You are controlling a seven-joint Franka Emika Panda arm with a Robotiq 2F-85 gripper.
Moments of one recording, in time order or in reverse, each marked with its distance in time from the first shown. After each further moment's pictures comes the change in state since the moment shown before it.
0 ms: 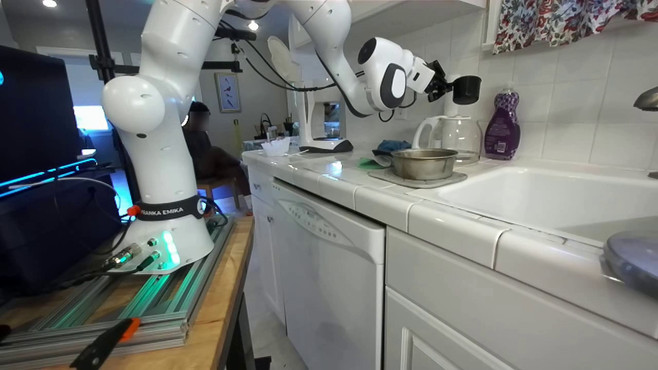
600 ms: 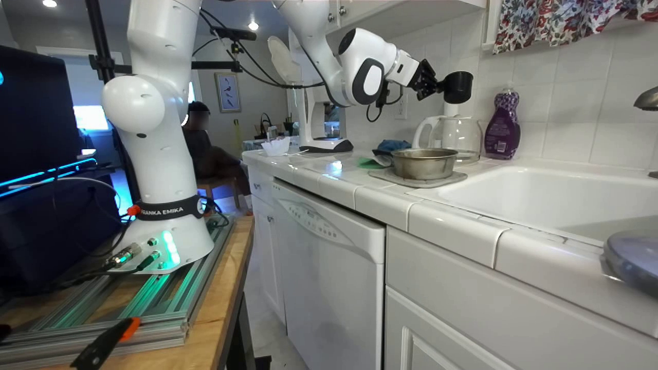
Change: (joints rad) arm 0.003 -0.183 0.025 -0.250 0.227 -0.012 -0.277
